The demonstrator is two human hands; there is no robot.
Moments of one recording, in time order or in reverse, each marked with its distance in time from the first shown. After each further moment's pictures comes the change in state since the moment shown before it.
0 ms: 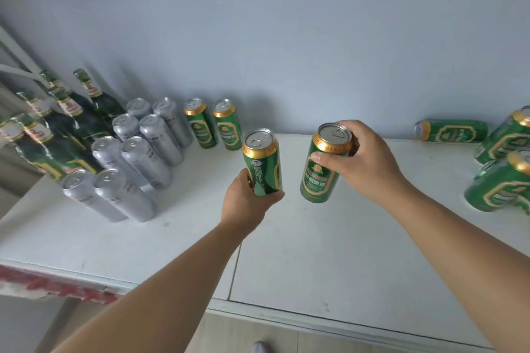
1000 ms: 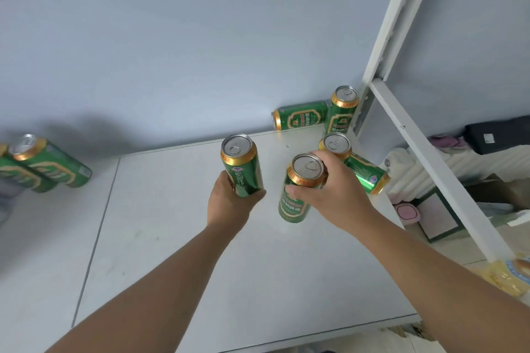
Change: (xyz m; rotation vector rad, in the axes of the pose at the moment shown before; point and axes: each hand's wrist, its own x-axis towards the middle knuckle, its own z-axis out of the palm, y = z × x) left_hand -0.013 0.139 0.277 0.088 -0.153 0.049; right_hand -0.051 0.169 -0.226 -0.062 0.130 0.251
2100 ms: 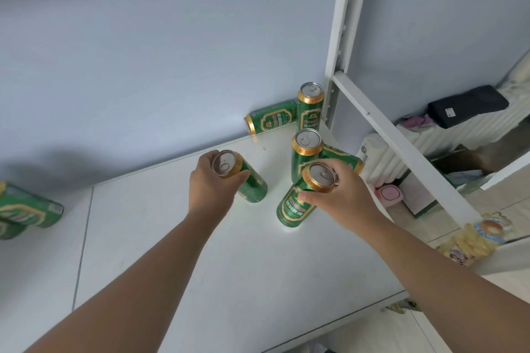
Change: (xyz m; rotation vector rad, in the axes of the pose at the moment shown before) left_hand 0.020 0.049 -0.013 -0.049 -0.005 0.146; right_hand -0.023 0.048 -0.021 0.131 0.182 0.133
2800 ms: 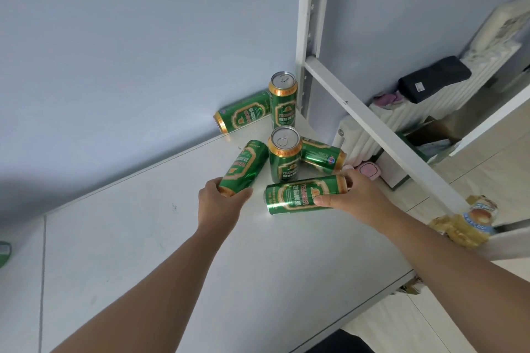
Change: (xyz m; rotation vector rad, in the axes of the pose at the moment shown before) left_hand 0.010 -0.026 0.065 0.037 -0.250 -0.184; right_hand 0.016 0.071 -0.043 -0.032 -0.075 0.318
